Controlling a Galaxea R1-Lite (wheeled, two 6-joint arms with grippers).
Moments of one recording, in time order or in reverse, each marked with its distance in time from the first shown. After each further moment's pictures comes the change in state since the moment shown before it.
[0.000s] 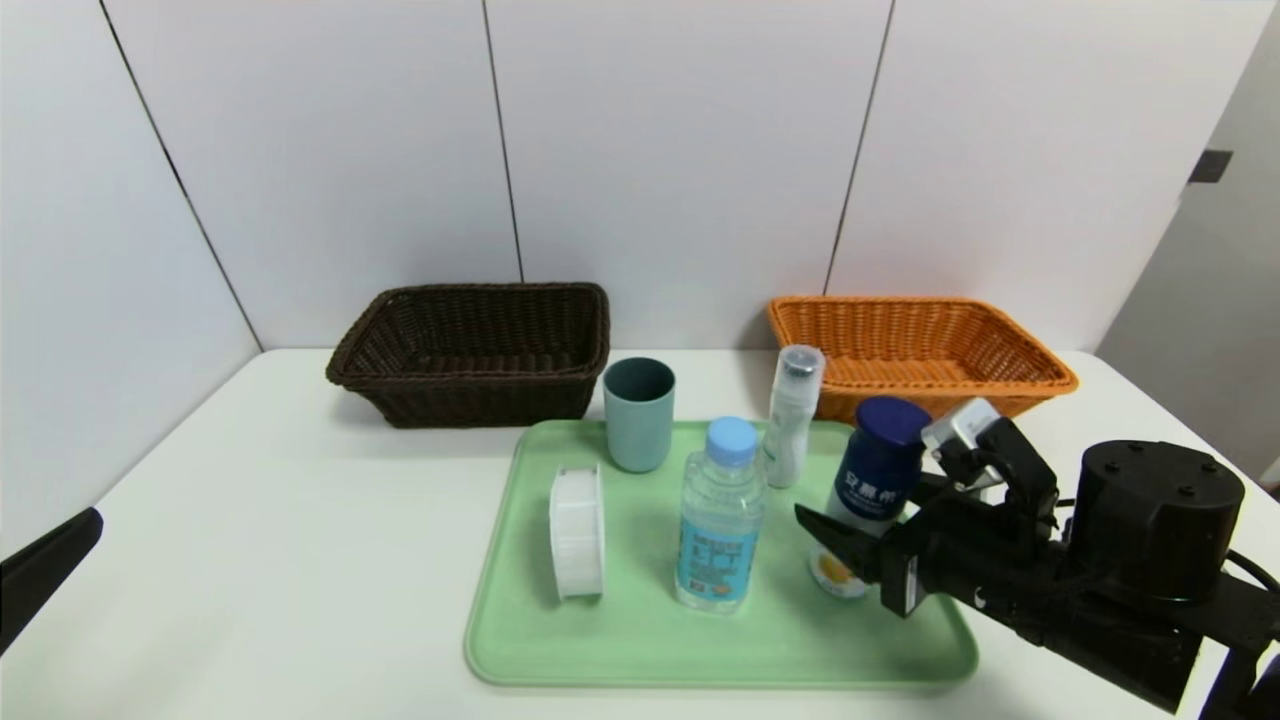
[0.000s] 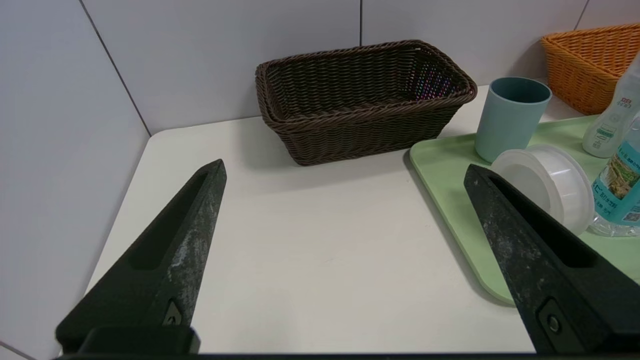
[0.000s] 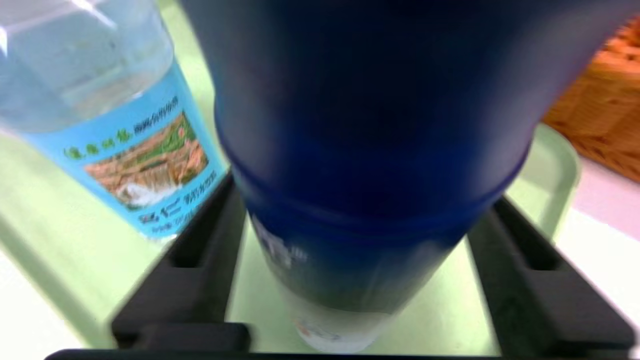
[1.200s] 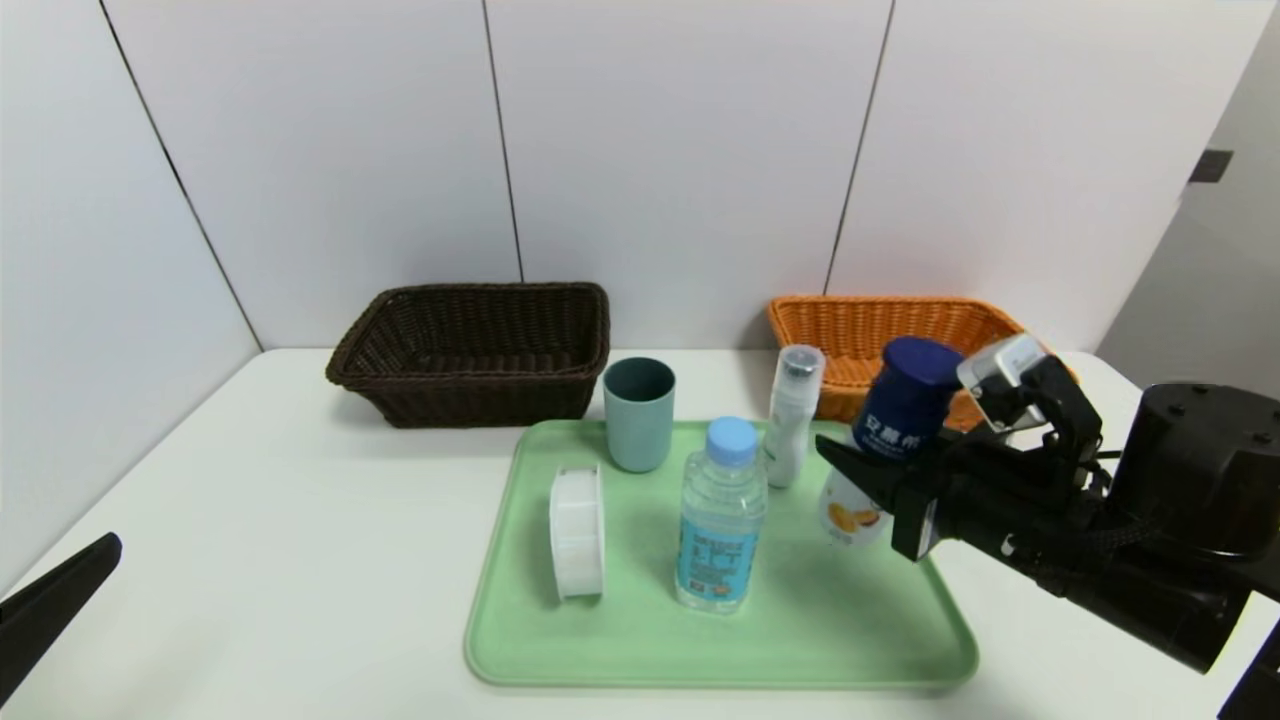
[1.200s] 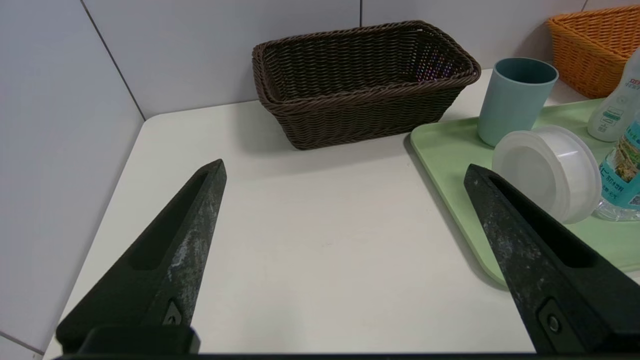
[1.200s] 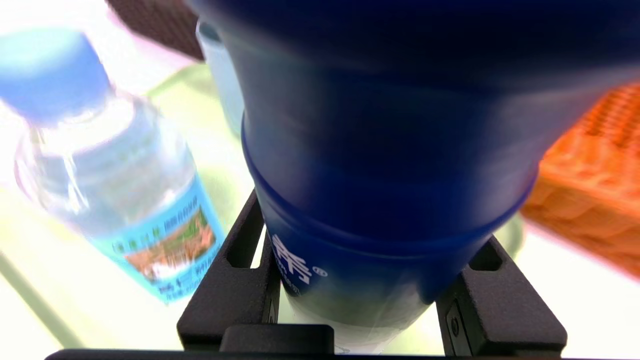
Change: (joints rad) left arm -0.001 -0.008 0.042 -0.003 0.003 0.000; right arm -0.006 -0.138 -0.129 0.160 -0.015 0.000
